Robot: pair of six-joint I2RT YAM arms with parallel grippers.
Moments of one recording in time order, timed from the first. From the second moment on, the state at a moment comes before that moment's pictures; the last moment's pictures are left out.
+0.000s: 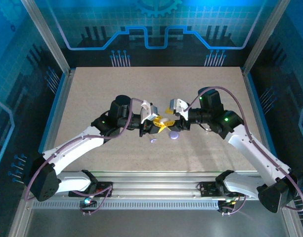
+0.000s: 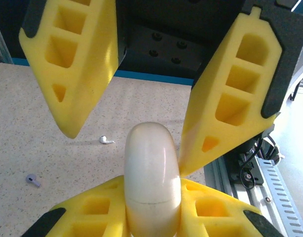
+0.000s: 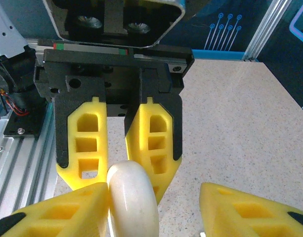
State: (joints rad) left arm -0.63 1.26 0.92 -0.02 0.78 0.18; right arm 0.51 1.12 1.10 -0.53 -0.71 -0.57
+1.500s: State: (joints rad) left arm -0.62 1.25 0.86 0.08 0.73 0.11; right arm 0.47 1.05 1.11 -0.41 -0.55 -0.34
